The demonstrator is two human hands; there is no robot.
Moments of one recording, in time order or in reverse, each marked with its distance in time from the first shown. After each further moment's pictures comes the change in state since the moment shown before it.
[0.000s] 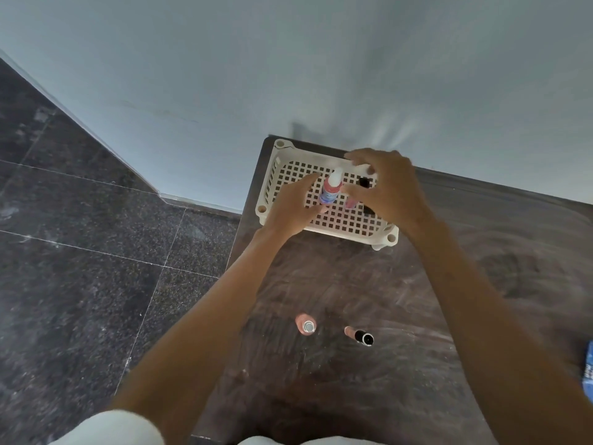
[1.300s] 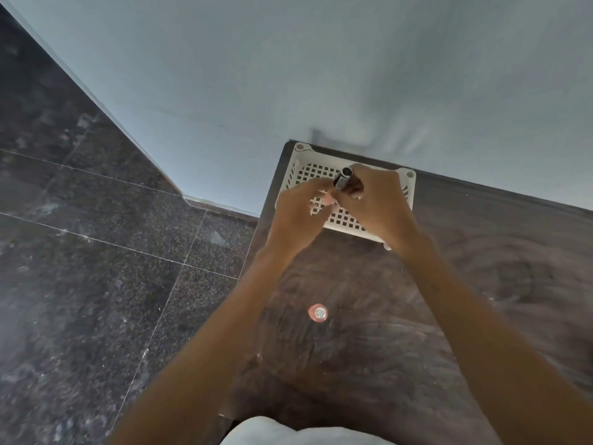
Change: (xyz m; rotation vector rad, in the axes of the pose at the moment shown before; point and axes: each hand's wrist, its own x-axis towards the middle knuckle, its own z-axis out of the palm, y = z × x) left_hand -0.076 0.050 -0.040 -0.106 0.269 0.124; right_hand -0.027 -0.047 0.015 0.136 0.037 -0.095
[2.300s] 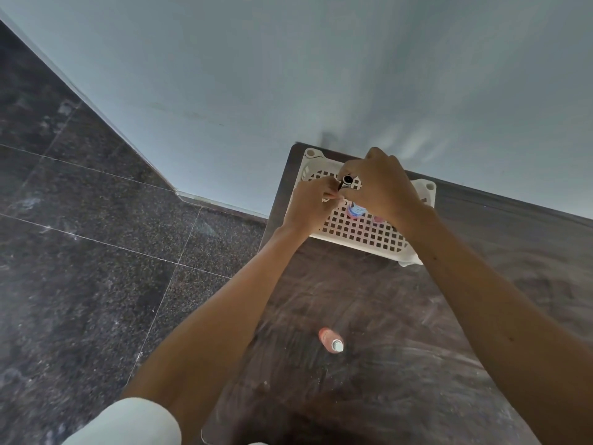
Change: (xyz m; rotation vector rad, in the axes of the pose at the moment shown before) left_hand 0.080 -0.080 0.038 -0.016 -0.155 -0.074; right_hand 0.077 0.003 0.018 -0.494 -0.241 -0.012
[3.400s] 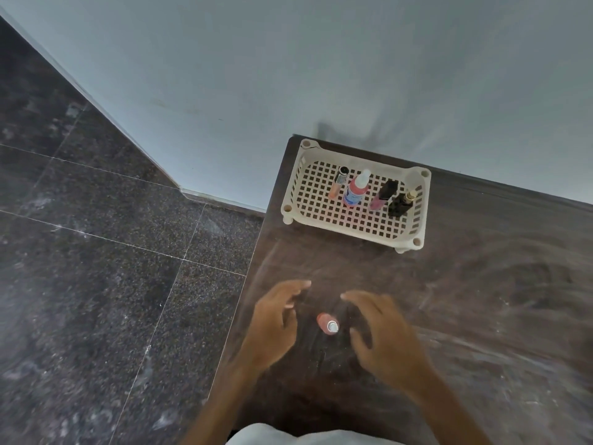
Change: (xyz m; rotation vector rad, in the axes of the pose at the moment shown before) left_hand -0.229 -0.023 0.002 -0.029 -0.016 -0.098; right_hand -0.226 -0.020 0.096 0.441 -0.087 0.077
